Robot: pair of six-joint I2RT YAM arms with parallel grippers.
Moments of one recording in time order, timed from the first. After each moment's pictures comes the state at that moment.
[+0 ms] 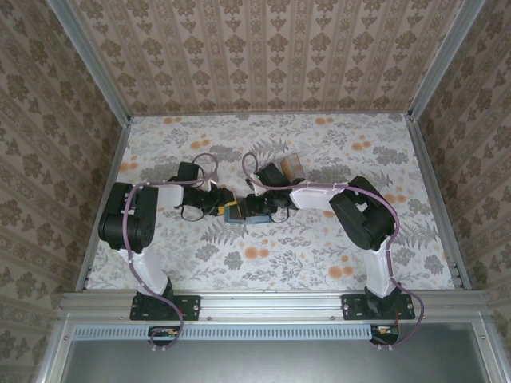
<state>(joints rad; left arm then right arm) -0.24 1.82 0.86 -0.15 0.83 -0.67 0.68 2.02 1.23 -0.13 -0.48 0.54</state>
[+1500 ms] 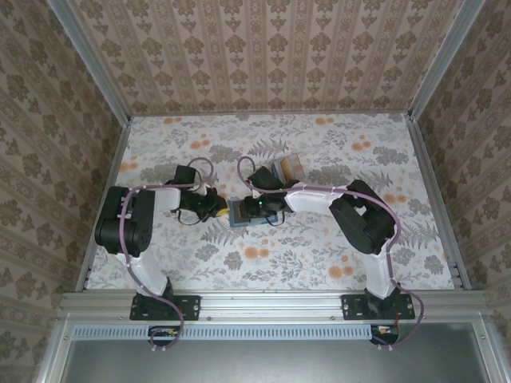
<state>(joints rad) -0.23 1.77 0.81 -0.19 0.75 -0.69 0.75 1.99 1.26 -0.26 -0.23 0.59</state>
